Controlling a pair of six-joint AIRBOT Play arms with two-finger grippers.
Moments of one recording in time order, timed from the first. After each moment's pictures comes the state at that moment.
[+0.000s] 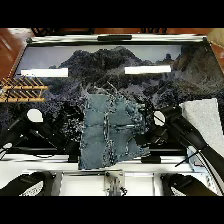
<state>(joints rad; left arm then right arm) -0.23 -1.08 0.72 0.91 -1.58 -1.22 0.49 -1.09 0.88 -1.41 1.51 1.75</state>
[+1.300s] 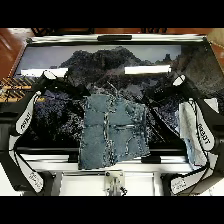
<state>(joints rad) -0.05 -2.02 1.70 0.79 -1.21 -1.27 -0.02 -1.74 1.37 -1.02 1.13 1.50</state>
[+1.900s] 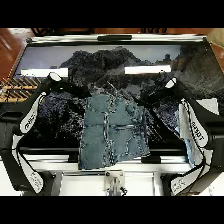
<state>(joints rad) -0.09 -2.04 1.71 0.80 -1.12 -1.21 0.04 -1.80 1.37 -1.01 1.14 1.43</state>
